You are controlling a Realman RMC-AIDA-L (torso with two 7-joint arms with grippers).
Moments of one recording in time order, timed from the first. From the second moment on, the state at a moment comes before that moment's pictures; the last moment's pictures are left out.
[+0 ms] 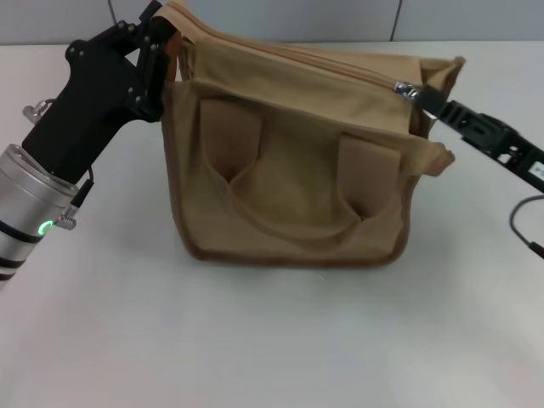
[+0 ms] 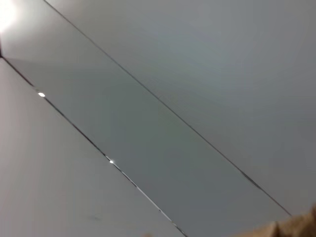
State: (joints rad) left arm -0.57 -2.08 0.22 -0.02 1.63 1.74 -0.52; right arm 0.48 2.08 -0.45 -0.24 -1.66 -1.71 1.51
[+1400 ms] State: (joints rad) left arm -0.15 -1.99 0.45 0.34 1.74 1.99 -0.82; right arm 0.44 2.09 -0.58 -0.14 -1.74 -1.94 0.71
